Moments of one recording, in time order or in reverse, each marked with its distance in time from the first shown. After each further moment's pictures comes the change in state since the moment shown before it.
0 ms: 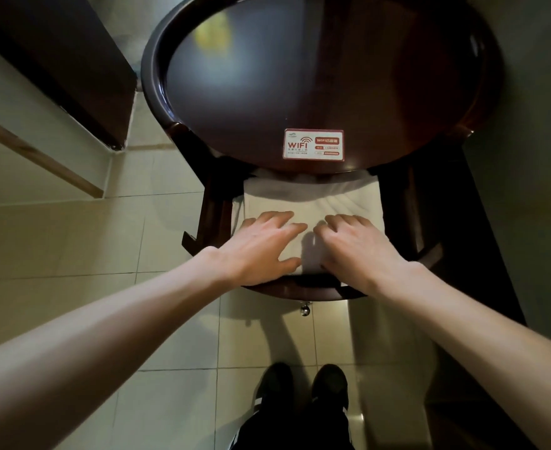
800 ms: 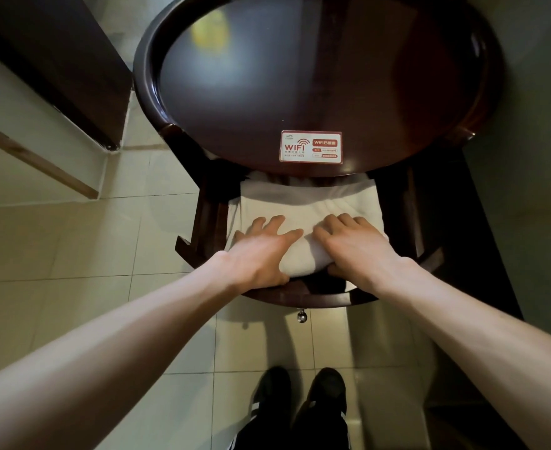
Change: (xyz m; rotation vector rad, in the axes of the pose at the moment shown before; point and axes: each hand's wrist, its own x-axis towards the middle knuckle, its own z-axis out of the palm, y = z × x) left_hand 0.018 0.000 0.017 0.036 -0.189 -0.172; right_hand 0.014 0.015 0.012 -0.094 -0.117 -0.054
